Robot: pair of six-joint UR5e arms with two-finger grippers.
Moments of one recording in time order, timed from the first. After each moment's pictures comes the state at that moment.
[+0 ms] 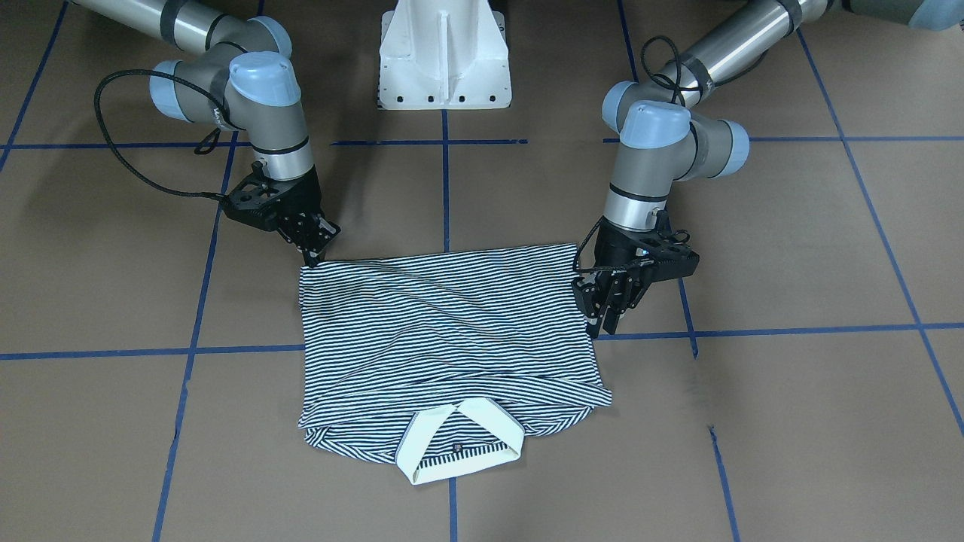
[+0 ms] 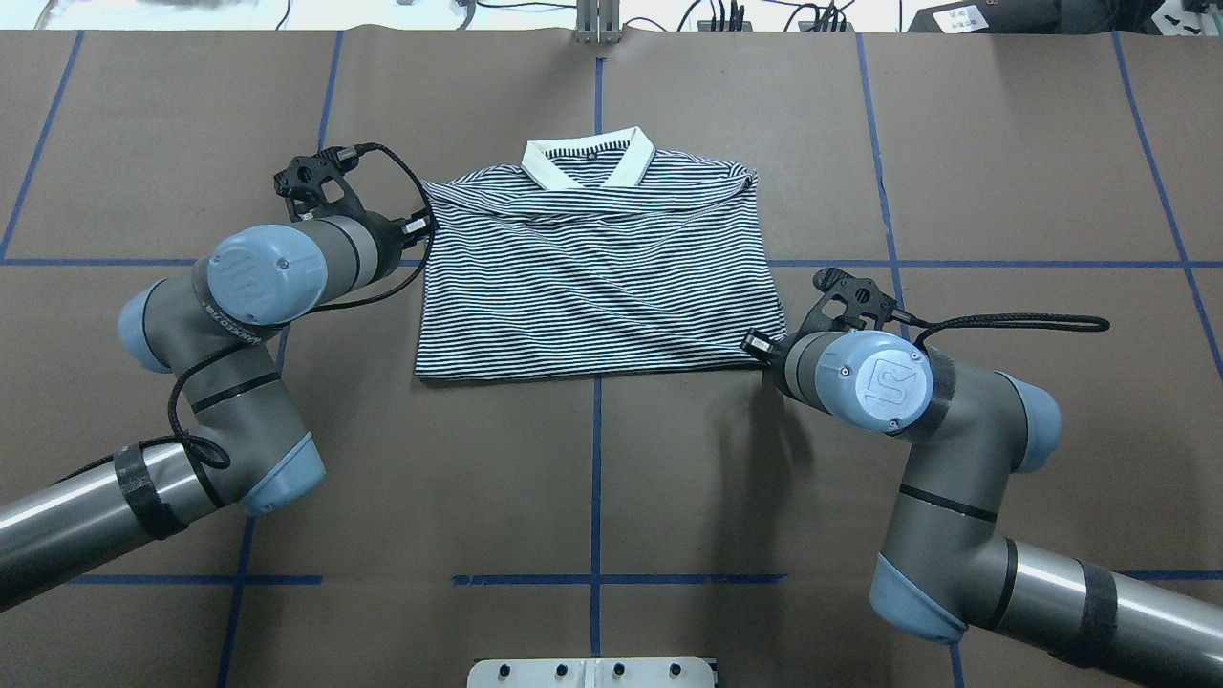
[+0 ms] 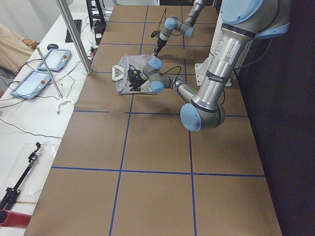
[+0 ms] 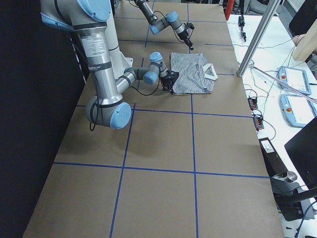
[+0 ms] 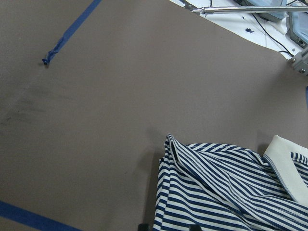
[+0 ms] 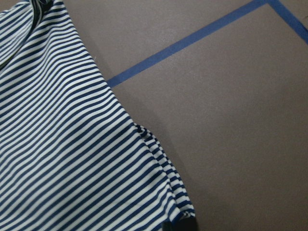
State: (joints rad) left arm -0.62 -2.04 -1.51 -2.24 -1.45 -1.54; right arm 0.45 -1.25 1.77 -1.24 1.50 1.76
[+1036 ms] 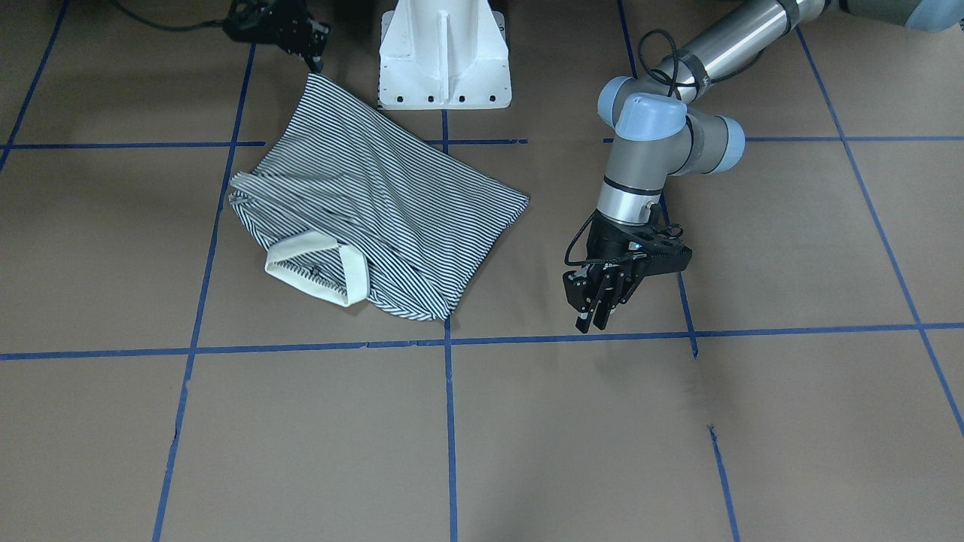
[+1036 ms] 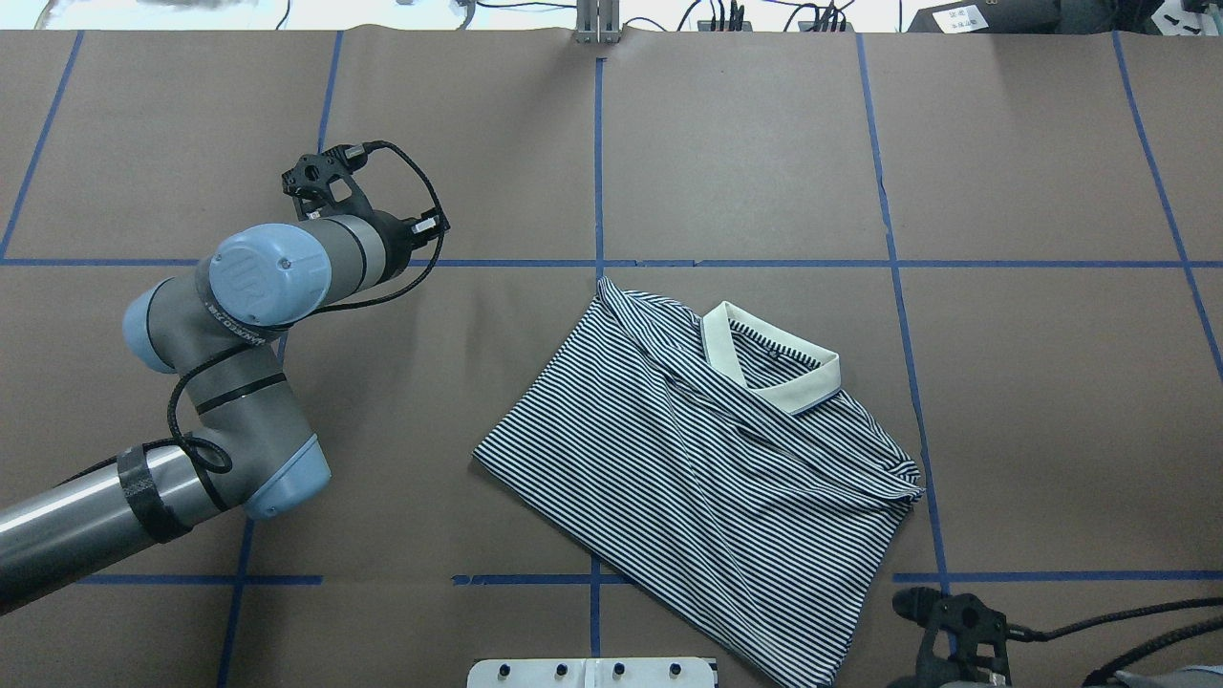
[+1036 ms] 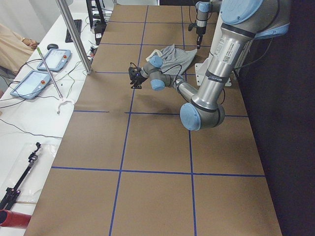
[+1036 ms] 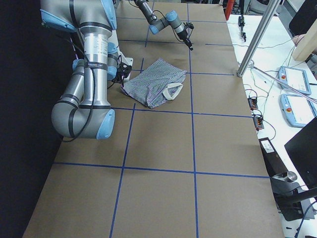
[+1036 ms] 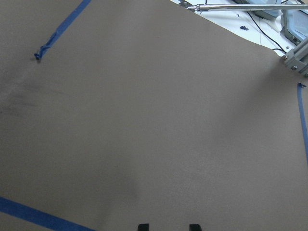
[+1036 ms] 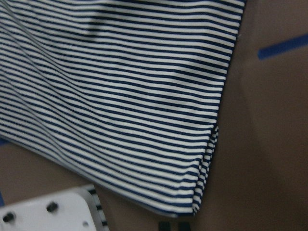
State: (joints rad) left arm -0.62 -2.05 -1.54 -2.24 -1.46 -1.55; right arm -0.14 -1.71 2.34 -1.25 1.49 1.96
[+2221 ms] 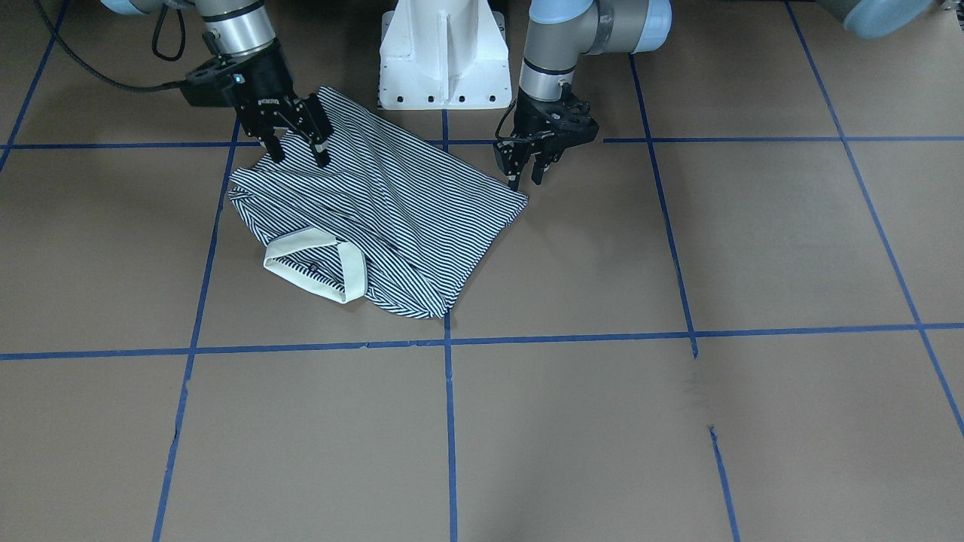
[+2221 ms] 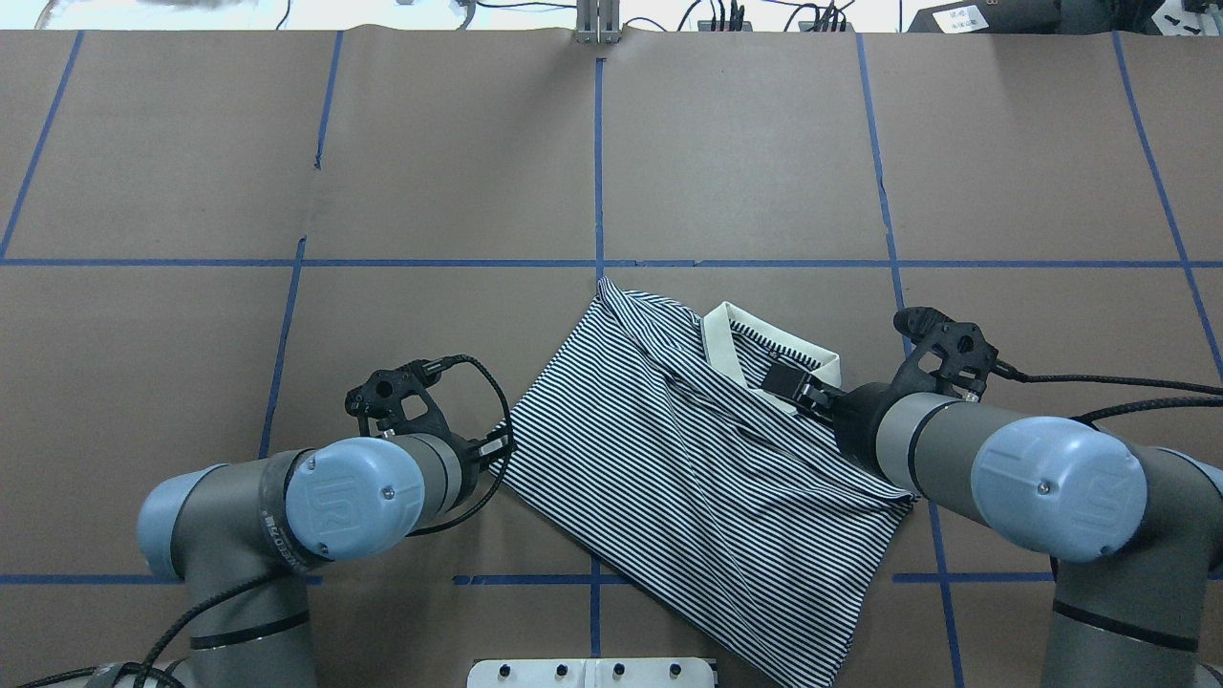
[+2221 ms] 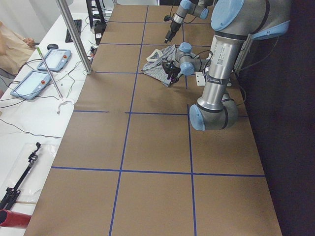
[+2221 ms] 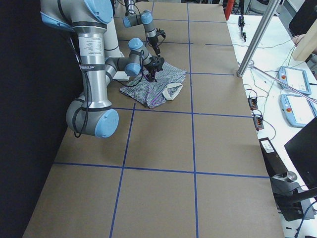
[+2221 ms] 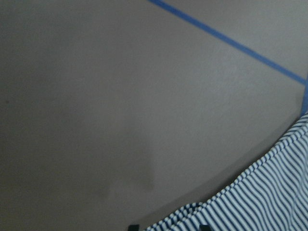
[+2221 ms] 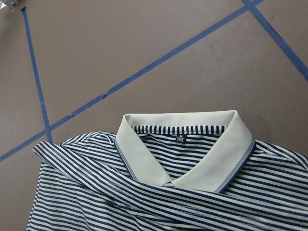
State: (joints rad) left arm -0.27 -2.00 -1.90 -1.71 -1.49 -1.81; right arm 0.36 -1.46 2.17 -1.24 1.43 1.80
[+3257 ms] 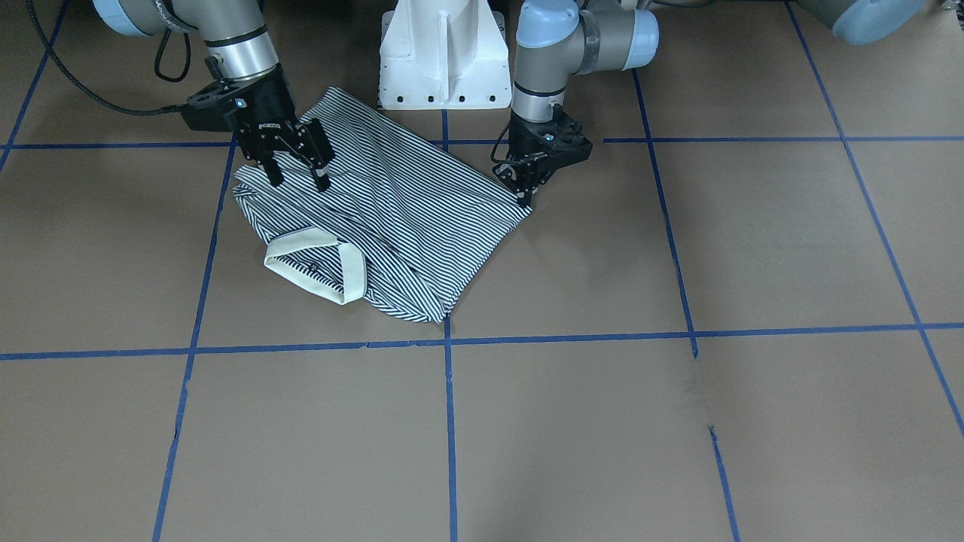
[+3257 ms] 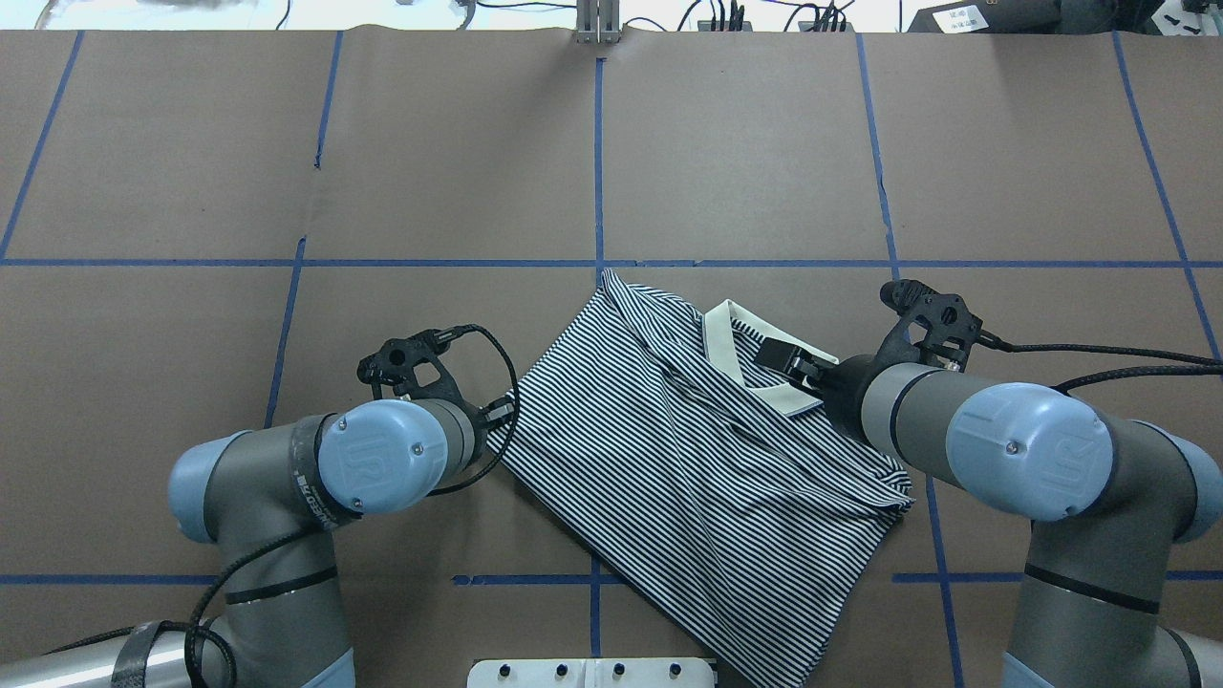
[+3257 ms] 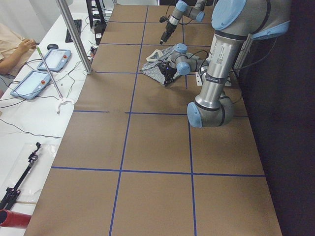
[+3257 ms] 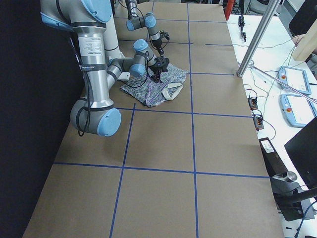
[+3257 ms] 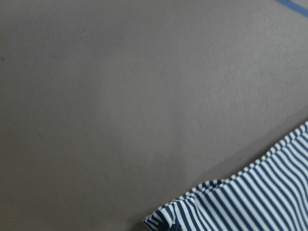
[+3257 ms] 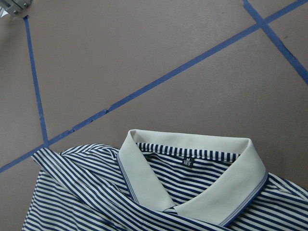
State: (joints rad) left arm -0.34 -2.04 -1.83 -1.70 -1.49 -1.76; right arm 0.39 -1.42 2.11 -1.24 1.44 1.76
